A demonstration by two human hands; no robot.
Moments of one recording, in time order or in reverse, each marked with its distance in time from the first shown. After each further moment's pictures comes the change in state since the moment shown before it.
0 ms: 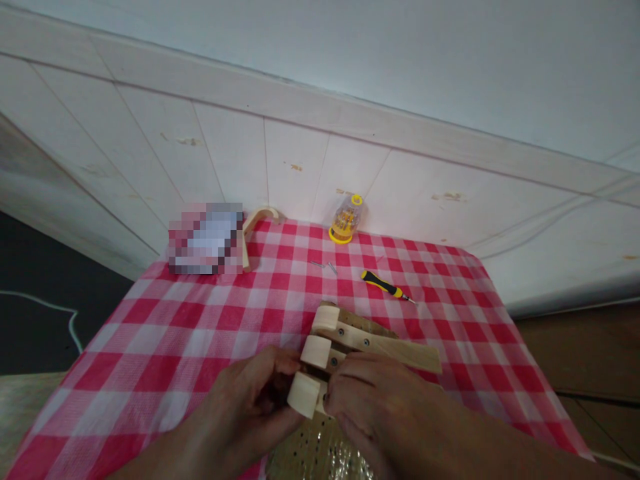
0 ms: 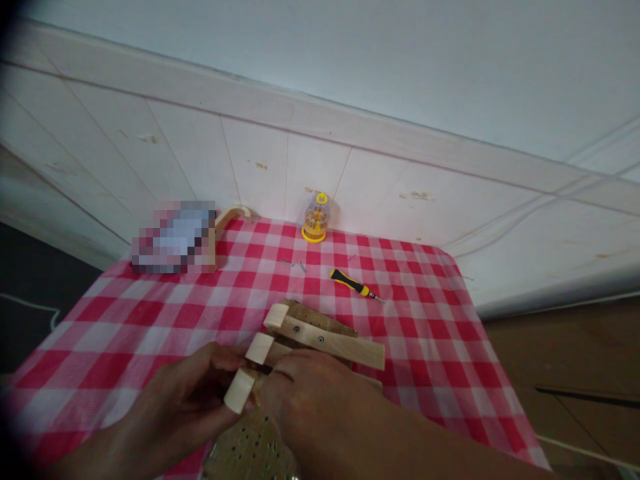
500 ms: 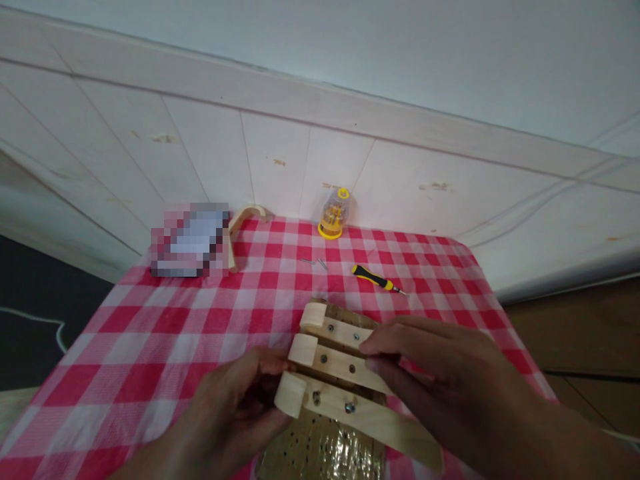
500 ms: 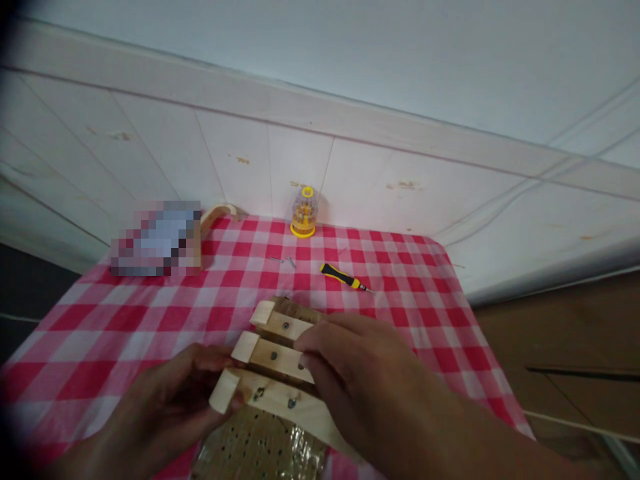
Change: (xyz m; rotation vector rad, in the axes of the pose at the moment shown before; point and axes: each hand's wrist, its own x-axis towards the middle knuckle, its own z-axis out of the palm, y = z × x) left_hand -0.002 -0.004 -0.002 0.023 0.012 0.000; right_hand -0.046 -0.006 -0.036 0.025 0.405 0.239
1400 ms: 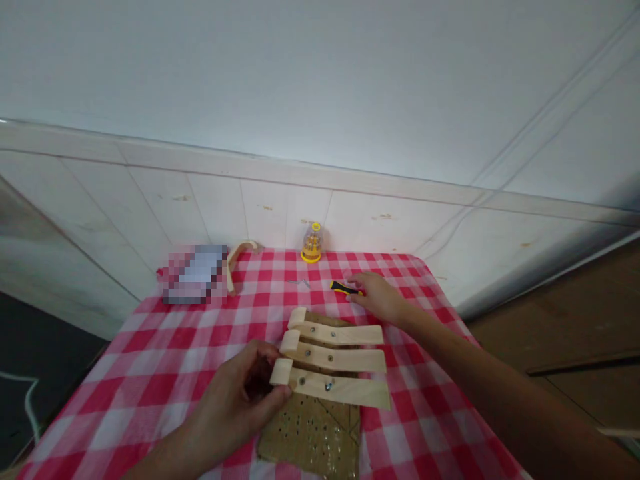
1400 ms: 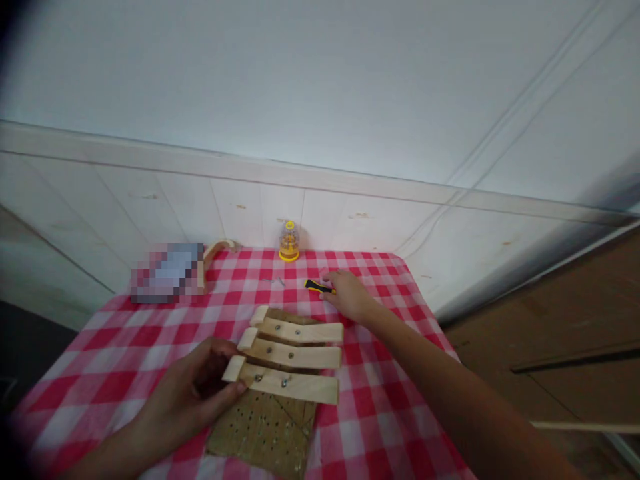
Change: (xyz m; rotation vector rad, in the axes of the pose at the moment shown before) left_hand 0.007 0.020 0.006 0.043 0.043 0.037; right_hand 0.048 0.115 0.005 -0.305 0.164 0.238
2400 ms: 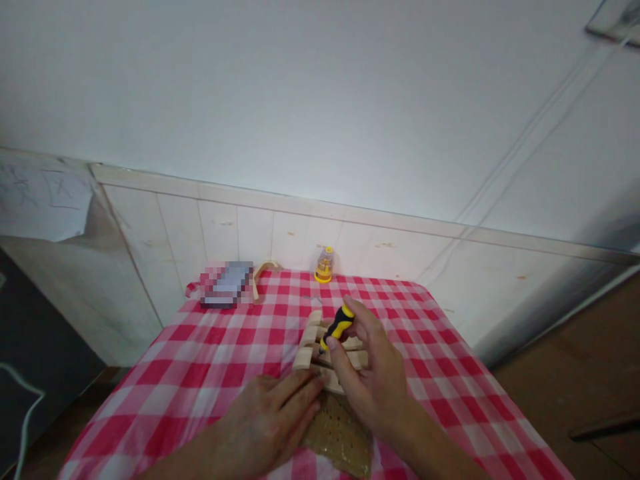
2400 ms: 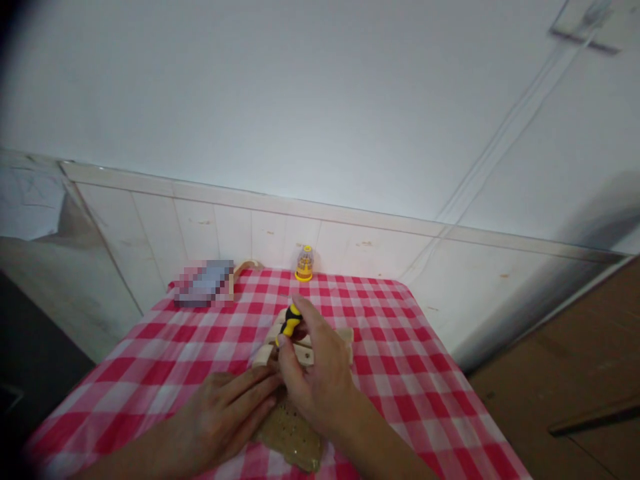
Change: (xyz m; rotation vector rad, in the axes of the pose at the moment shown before) left_hand -0.021 0.004 0.011 1.009 0.226 1.074; right_hand -0.105 -0.138 0.025 0.332 0.750 -0.387
